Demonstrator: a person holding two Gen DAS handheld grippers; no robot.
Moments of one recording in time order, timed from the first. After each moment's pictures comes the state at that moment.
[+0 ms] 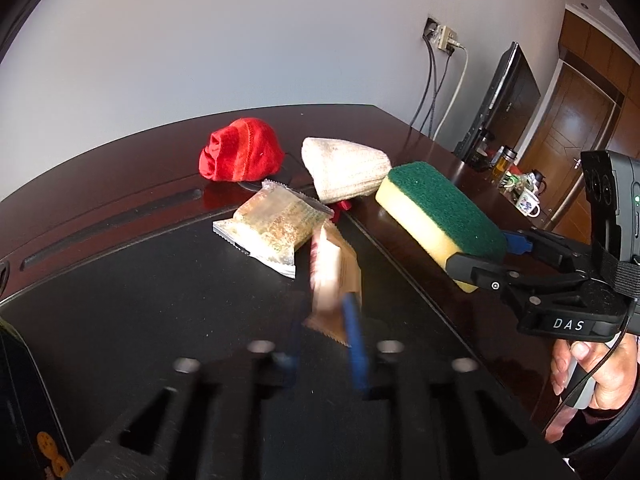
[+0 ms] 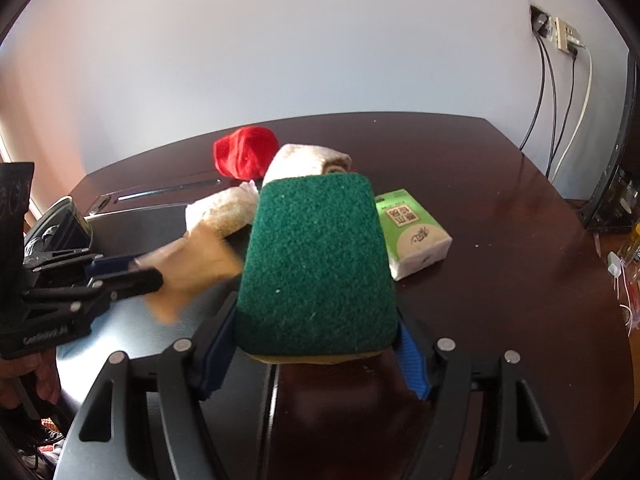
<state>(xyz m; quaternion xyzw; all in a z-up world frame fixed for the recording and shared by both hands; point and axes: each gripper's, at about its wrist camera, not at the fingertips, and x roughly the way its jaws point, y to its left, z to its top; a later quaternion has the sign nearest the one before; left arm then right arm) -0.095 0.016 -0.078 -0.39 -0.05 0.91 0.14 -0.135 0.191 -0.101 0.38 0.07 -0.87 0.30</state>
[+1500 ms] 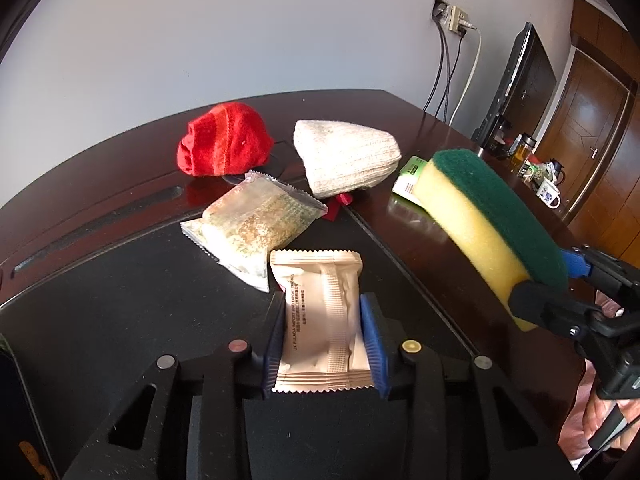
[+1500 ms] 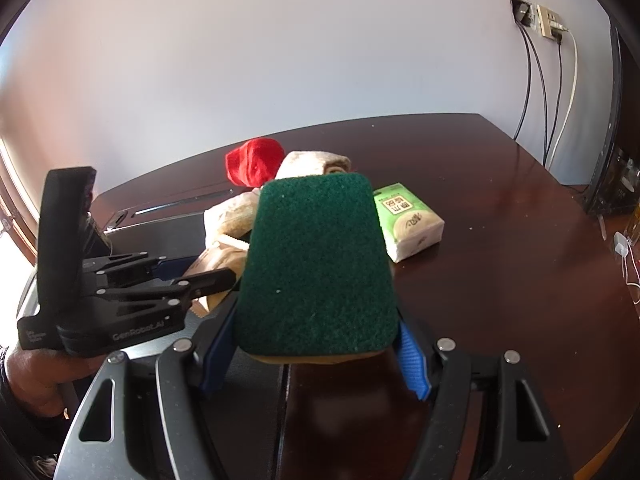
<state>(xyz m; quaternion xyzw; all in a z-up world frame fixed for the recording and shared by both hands) -0.116 0.042 -0.096 -0.41 -0.03 0.91 0.12 -0.122 0.216 -0.094 0.38 0.02 -0.87 0.31</state>
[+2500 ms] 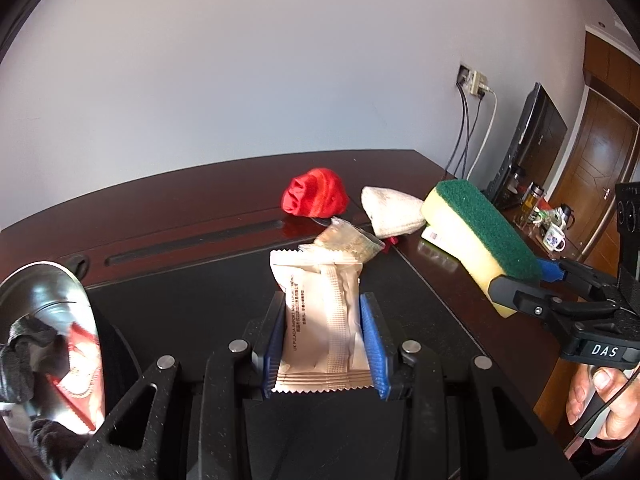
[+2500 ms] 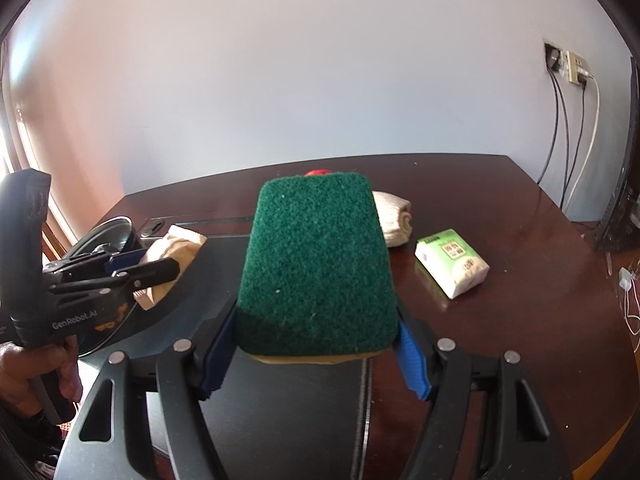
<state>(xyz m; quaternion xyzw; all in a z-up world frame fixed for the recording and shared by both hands) -0.044 -0.034 -0.040 -0.34 -0.06 0.94 0.06 -0.084 0.176 -0.051 0.33 0.04 -0.88 0.35</state>
